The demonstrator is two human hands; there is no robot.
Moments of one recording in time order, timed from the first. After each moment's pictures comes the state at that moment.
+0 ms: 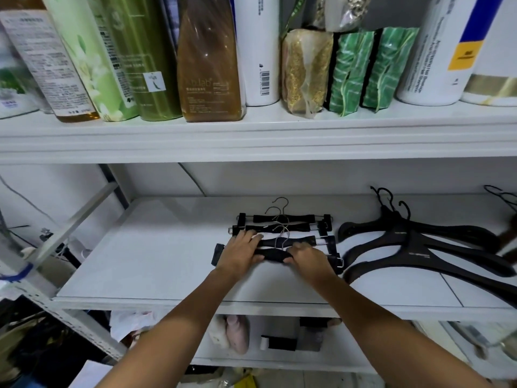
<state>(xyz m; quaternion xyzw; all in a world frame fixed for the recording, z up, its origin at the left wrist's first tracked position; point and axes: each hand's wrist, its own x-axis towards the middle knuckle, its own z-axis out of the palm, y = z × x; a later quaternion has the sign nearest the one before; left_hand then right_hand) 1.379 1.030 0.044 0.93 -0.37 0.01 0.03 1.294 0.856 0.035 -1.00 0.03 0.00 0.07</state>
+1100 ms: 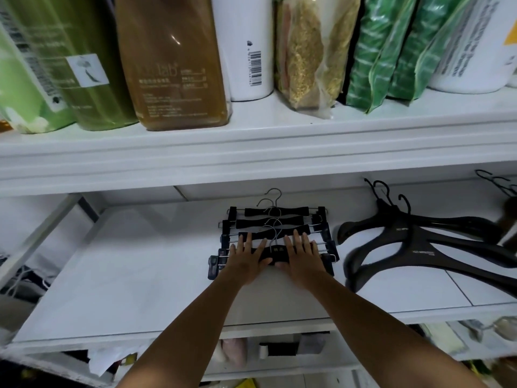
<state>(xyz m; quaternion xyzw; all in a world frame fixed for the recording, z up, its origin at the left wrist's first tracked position) 1.425 0.988 -0.003 0.93 -0.34 -0.16 -0.06 1.345 0.842 -0.014 -0.98 0.15 0.12 0.05</state>
